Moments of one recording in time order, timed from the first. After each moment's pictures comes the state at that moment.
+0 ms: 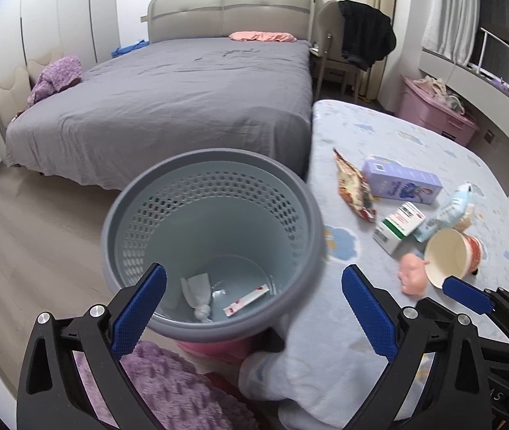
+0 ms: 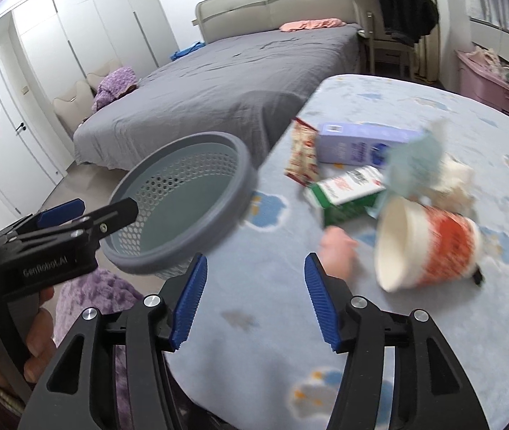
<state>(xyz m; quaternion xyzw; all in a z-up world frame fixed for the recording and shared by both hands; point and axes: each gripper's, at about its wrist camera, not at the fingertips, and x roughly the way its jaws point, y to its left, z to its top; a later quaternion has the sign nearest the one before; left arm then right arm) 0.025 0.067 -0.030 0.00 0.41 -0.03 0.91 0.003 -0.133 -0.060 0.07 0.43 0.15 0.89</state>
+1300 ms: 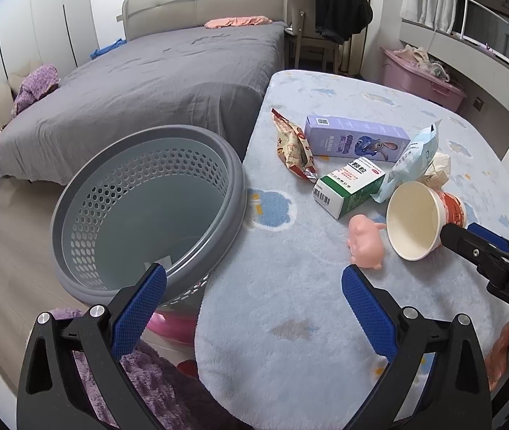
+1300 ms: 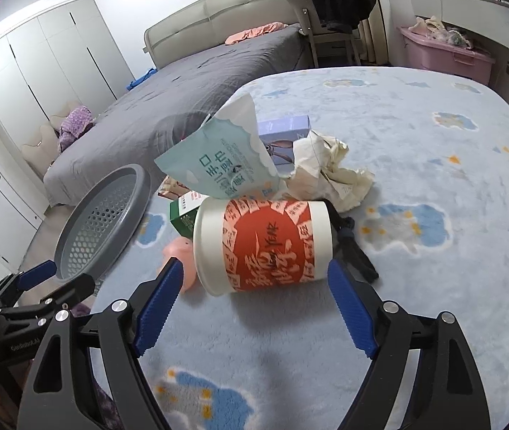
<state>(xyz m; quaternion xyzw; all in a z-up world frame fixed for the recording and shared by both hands) 0.014 -0.010 -0.059 0.03 0.43 -0.05 0.90 0.016 -0.246 -0.084 0.12 0.41 0.09 0.90</state>
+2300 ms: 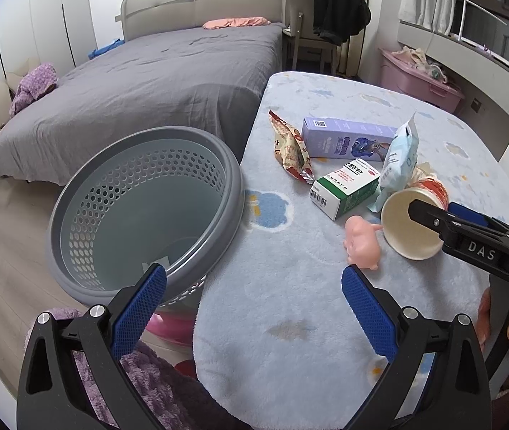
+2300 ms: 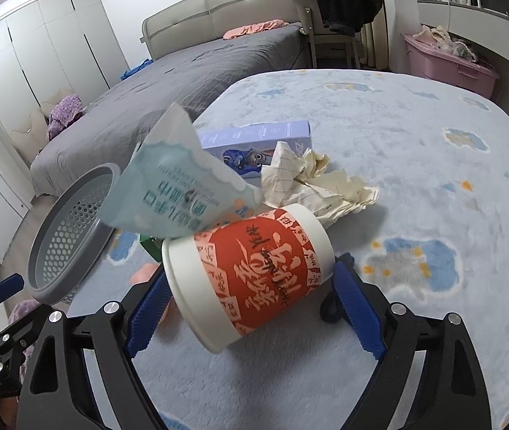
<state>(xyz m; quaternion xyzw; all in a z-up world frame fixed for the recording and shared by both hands) 0.012 -0.010 -0.057 0.03 0.43 -0.05 0.90 0.056 -0.243 -0.097 0.09 0.42 0.08 0.90</state>
